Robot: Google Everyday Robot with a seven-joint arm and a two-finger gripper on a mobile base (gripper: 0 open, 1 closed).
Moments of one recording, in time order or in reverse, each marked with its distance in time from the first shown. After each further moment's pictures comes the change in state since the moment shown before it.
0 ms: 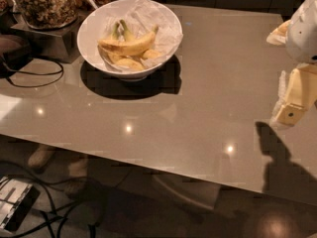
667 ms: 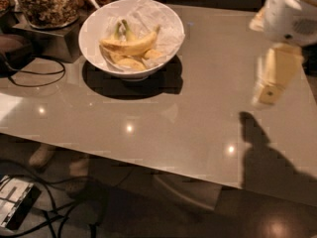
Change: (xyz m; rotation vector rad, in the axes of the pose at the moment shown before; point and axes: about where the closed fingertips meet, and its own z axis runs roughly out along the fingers) arm -0.030 -0.025 0.001 -0.003 0.031 -0.033
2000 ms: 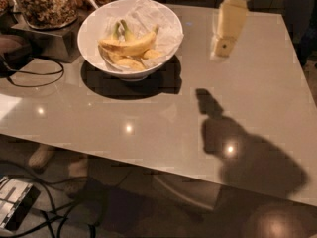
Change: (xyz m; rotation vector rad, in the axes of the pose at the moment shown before) arm -0.092 -0.074 -0.003 0.032 -0.098 -0.186
